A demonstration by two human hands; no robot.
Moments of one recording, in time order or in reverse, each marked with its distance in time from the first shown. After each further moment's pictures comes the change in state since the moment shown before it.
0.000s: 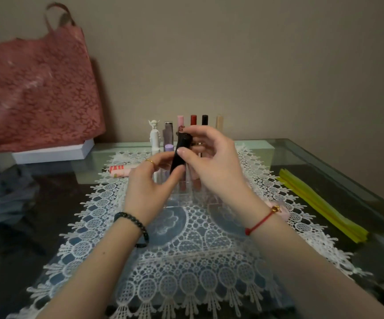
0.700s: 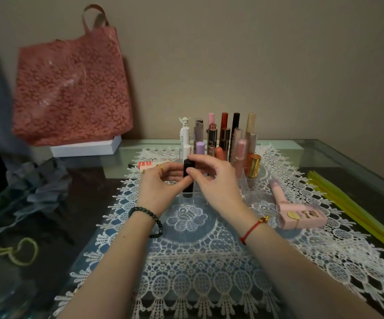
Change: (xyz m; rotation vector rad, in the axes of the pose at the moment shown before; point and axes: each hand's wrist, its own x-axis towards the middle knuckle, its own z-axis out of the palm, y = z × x) left_hand 0.000 -0.040 -0.019 -0.144 -0.009 -0.270; right_hand -0.005 0.054 0.049 -0.178 -0.042 0.084
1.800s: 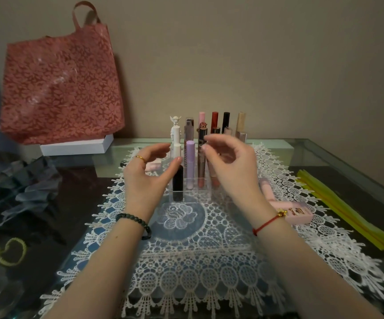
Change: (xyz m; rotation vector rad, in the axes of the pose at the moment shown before) left_hand -0.006 0.018 0.004 0.030 0.270 0.241; right_hand 0.000 -0.021 -0.044 0.079 0.156 -0.072
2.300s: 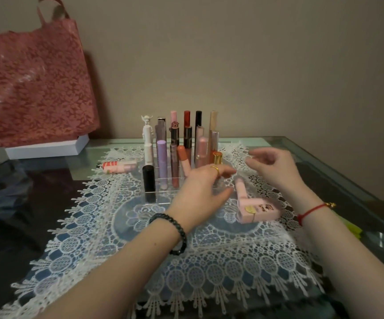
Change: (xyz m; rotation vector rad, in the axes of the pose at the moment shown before) left_hand -0.030 0.057 0.085 0.242 -0.714 0.153; right_hand 0.027 0.068 -0.121 -0.294 0.033 0.271
